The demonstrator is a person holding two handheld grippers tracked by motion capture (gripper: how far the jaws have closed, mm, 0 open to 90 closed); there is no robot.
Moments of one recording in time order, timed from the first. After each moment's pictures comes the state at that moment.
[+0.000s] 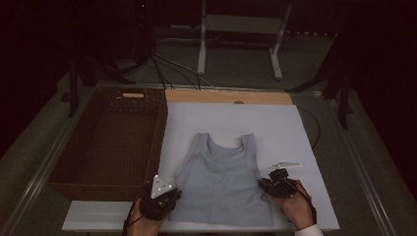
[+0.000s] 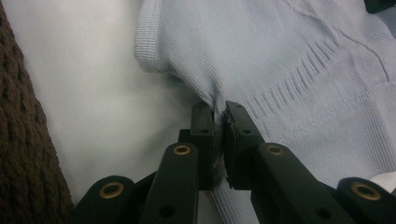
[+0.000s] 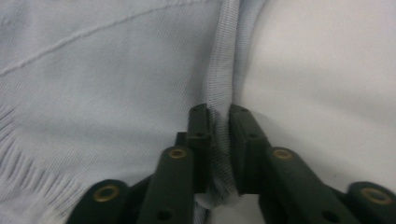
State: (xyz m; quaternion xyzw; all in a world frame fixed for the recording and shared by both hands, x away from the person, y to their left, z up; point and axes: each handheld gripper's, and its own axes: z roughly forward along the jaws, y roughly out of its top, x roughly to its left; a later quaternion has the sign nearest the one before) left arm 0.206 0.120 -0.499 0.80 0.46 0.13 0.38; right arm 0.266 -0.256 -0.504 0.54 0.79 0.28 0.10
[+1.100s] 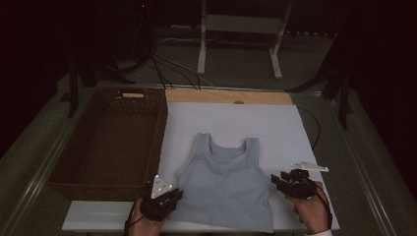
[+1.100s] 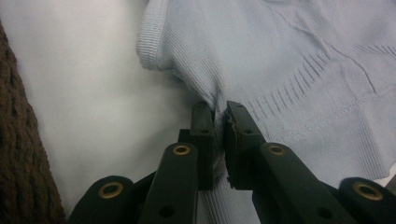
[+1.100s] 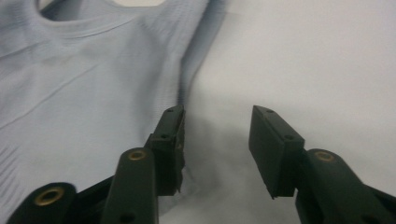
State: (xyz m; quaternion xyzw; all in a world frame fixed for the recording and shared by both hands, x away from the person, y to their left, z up) left arm 0.204 0.118 -0.496 0.79 0.46 0.12 0.38; right arm 0.251 -0.294 -0.480 0.57 0.74 0.32 0.17
